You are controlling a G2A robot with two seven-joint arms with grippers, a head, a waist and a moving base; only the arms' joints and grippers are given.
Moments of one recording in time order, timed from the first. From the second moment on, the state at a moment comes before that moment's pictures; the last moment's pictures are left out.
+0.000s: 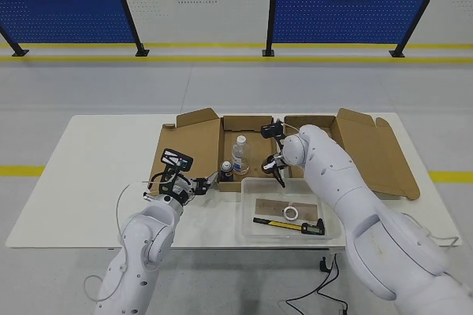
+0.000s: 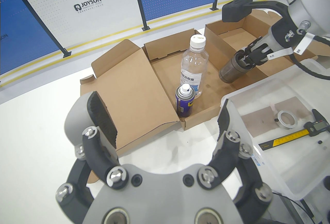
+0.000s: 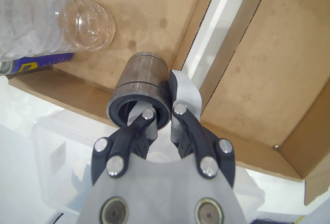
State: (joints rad) left arm 1.41 -1.40 -1.41 -1.82 1.46 -0.20 -0.42; right arm -0.29 -1.61 0.59 -0.31 -0.68 -0.08 0.88
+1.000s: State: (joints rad) left arm 1.41 -1.40 -1.41 -1.82 1.46 -0.20 -0.42; right arm -0.25 -1.65 0.59 -0.26 -0.74 -0.18 0.89
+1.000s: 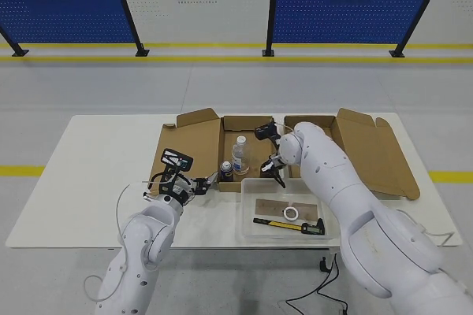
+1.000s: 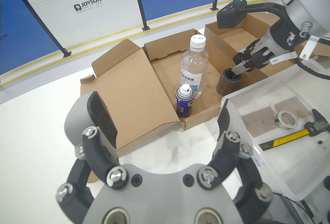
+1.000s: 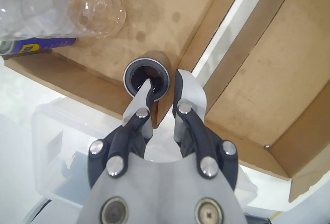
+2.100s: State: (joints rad) left arm 1.41 -1.40 -1.41 -1.82 1.46 -0.20 -0.42; right arm -0.27 -1.46 0.75 -0.58 -0.80 -0.39 1.01
